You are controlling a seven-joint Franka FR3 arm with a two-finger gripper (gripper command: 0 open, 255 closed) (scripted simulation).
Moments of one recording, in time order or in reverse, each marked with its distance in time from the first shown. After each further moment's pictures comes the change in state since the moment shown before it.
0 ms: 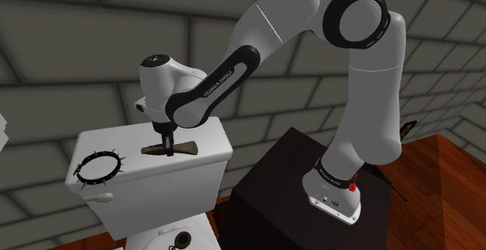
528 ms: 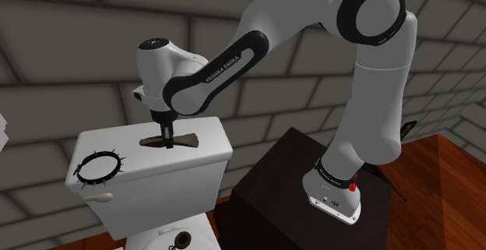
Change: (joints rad) arm -0.012 -0.076 0.017 0.008 0.031 -0.081 -0.022
